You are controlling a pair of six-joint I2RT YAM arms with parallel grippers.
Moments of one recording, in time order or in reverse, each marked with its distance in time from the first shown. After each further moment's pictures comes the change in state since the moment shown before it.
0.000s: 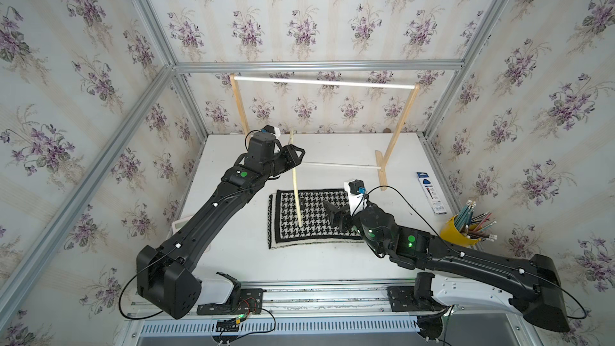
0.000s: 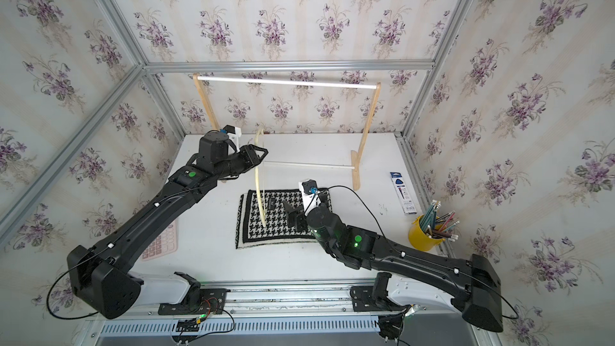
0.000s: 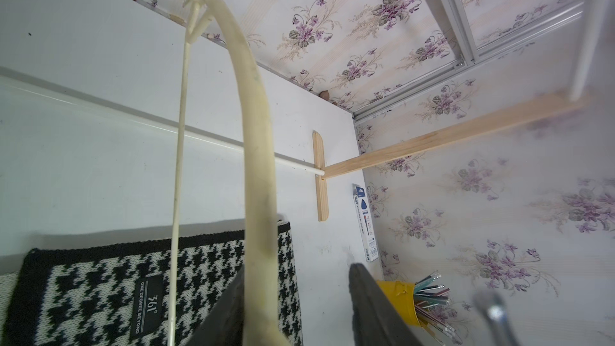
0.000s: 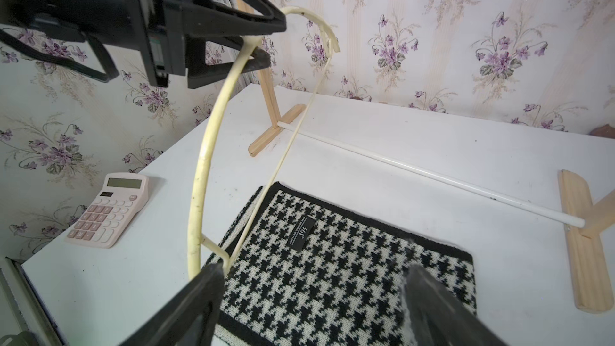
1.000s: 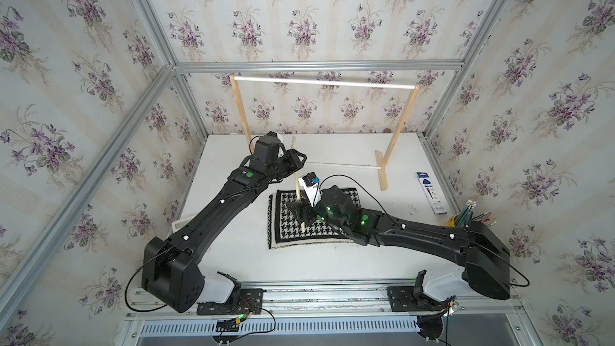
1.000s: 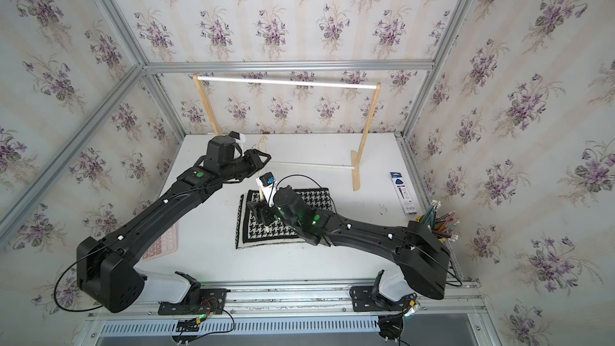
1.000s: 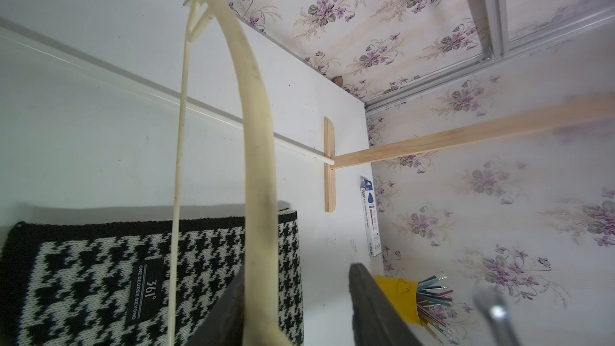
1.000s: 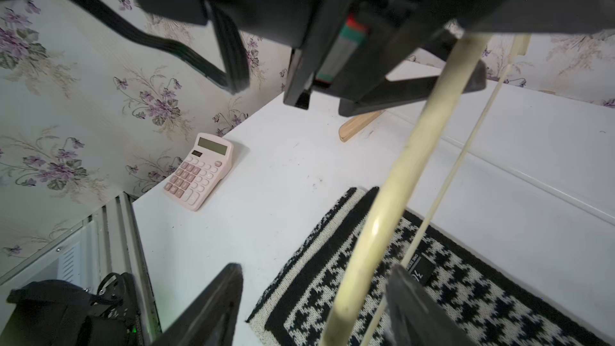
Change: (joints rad) left arm -0.025 0.050 -0.034 0.019 -0.023 -0.048; right arm -0.028 0.490 0.244 0.233 -0.373 -0.082
